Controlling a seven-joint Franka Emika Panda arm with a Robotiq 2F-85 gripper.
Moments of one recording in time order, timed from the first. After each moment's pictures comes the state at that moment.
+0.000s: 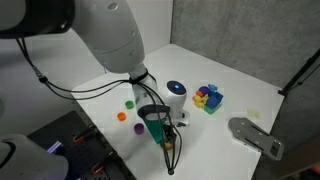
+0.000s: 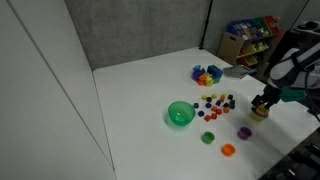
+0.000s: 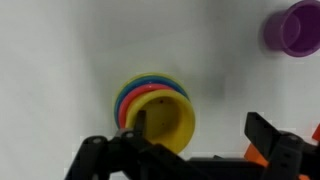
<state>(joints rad) -0.41 0.54 0.02 -2.33 0.16 2.77 -0.26</state>
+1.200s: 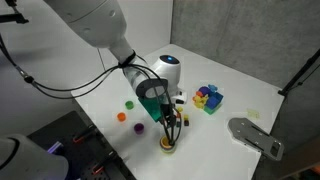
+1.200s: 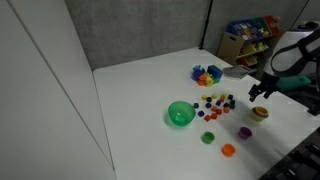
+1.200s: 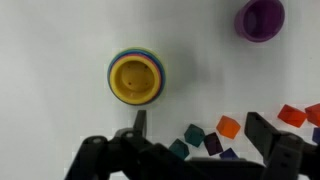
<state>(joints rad) -0.17 0.37 -0.13 -2.35 0.03 2.65 -0.07</state>
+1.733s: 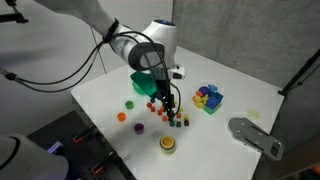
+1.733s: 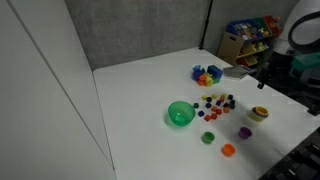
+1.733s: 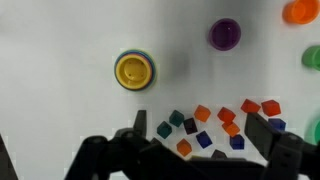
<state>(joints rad) -0.11 0.10 -0.14 -2.37 -0.06 2.40 -0.02</state>
